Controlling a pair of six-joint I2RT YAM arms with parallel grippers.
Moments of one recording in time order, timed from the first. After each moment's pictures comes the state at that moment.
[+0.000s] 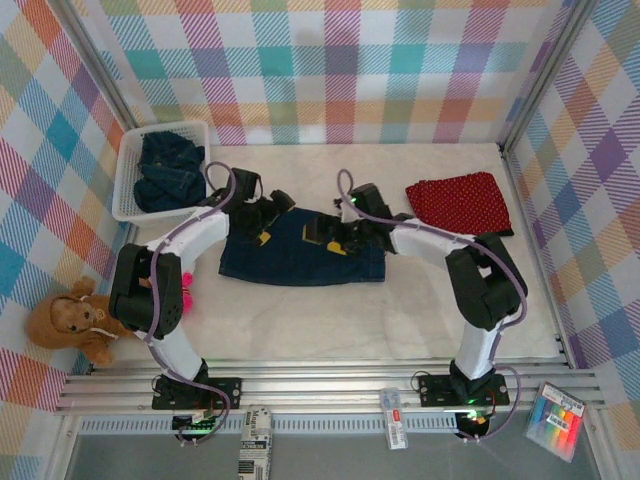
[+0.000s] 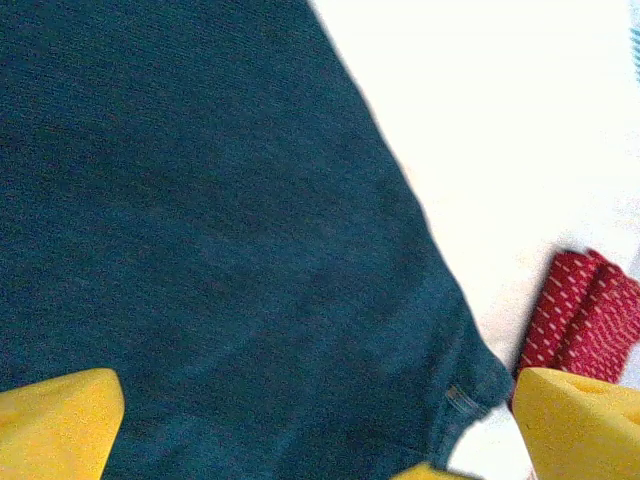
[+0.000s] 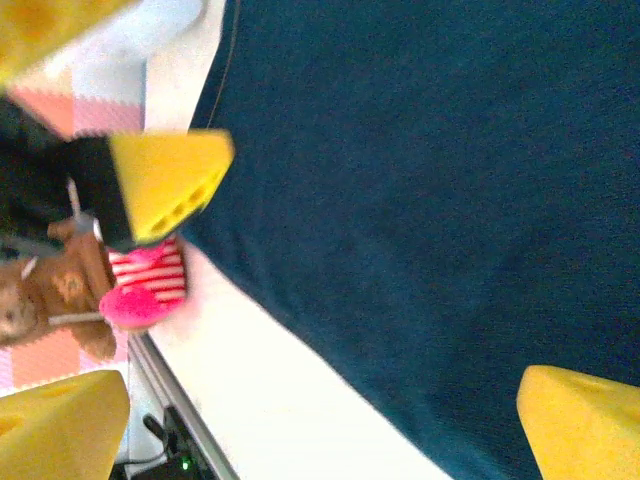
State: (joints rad) left arm -0.27 1.73 1.22 -0.44 0.28 -1.05; right arm 0.60 1.83 1.17 -0.11 -0.62 0.73
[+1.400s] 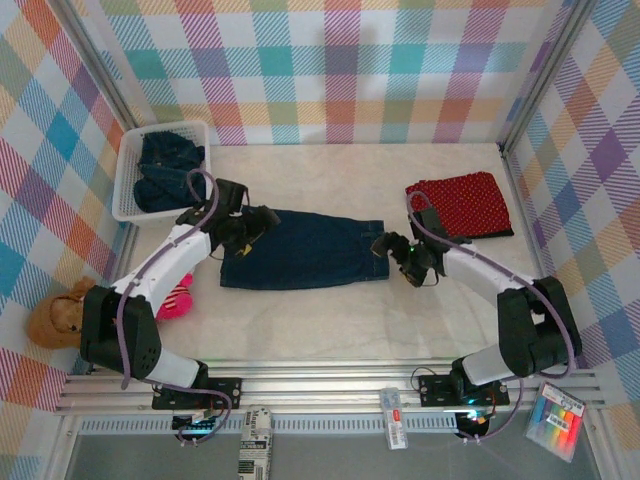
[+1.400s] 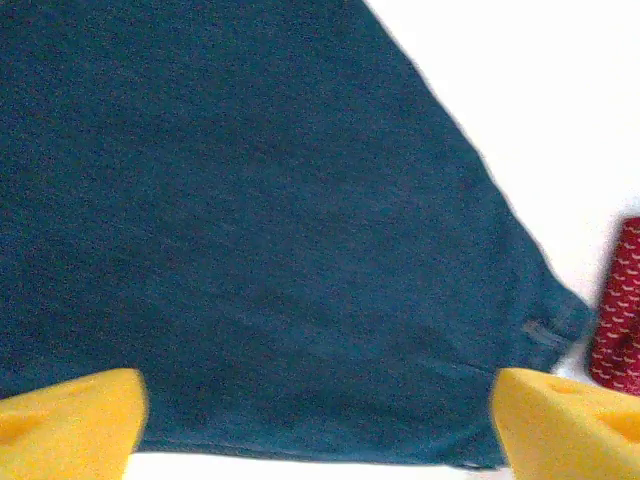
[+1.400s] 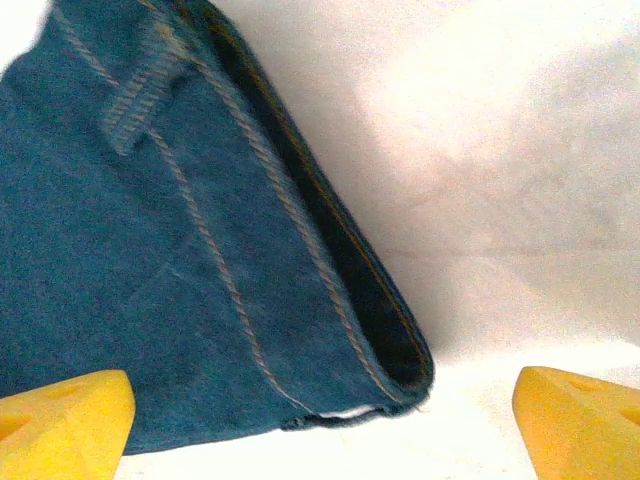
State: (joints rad) left arm -0.31 1.45 1.12 -0.65 0.15 -0.93; right arm 0.34 1.44 0.78 -0.39 -0.27 0.98
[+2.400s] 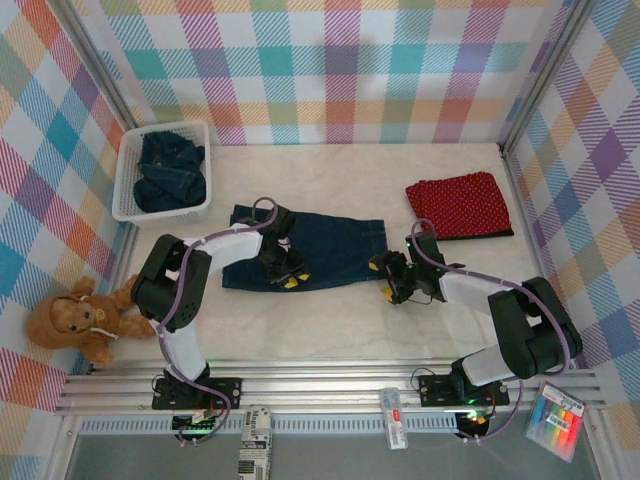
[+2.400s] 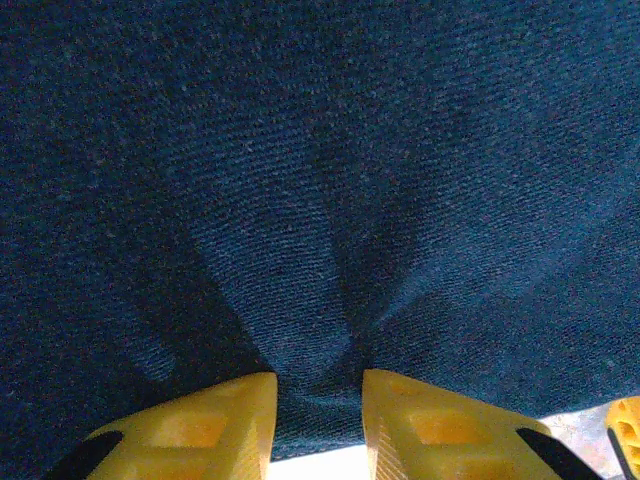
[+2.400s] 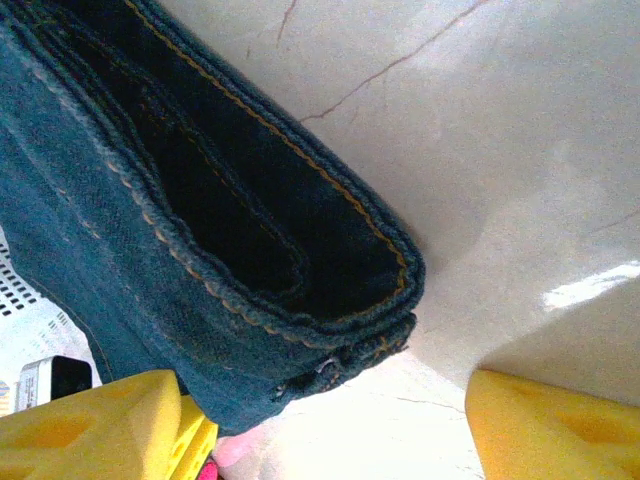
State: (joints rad) left arm -0.50 1.83 1.12 -0.64 0.37 -0.90; right arm 0.39 1.45 0.55 -0.02 -0.40 1.41
